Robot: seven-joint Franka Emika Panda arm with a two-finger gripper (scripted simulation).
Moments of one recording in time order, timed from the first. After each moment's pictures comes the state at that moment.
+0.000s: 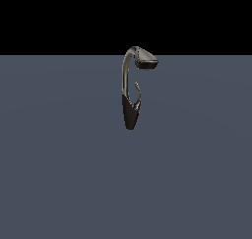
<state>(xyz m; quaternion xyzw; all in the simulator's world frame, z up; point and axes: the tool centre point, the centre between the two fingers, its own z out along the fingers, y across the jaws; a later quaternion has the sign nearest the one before) -0.256 -0.003 0.488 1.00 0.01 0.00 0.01</state>
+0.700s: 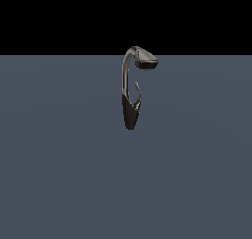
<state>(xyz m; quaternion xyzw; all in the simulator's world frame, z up) -0.257 0.007 0.482 1.00 0.04 -0.01 0.00</state>
